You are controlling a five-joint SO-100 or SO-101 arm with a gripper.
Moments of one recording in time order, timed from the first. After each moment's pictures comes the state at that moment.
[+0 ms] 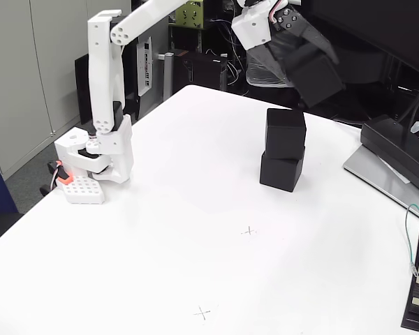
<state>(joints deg) -24.2 92.1 56.7 90.6 -5.3</state>
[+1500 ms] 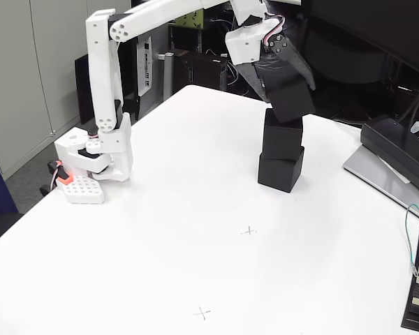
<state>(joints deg) -28.3 94.1 70.8 90.2 -0.6</state>
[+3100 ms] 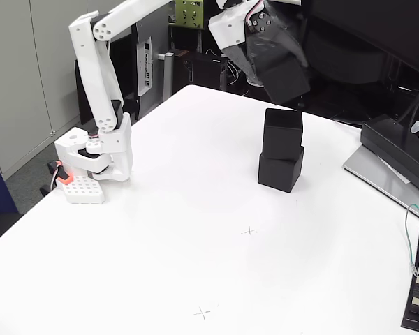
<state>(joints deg) -28.4 104.5 75.1 90.8 -0.6</state>
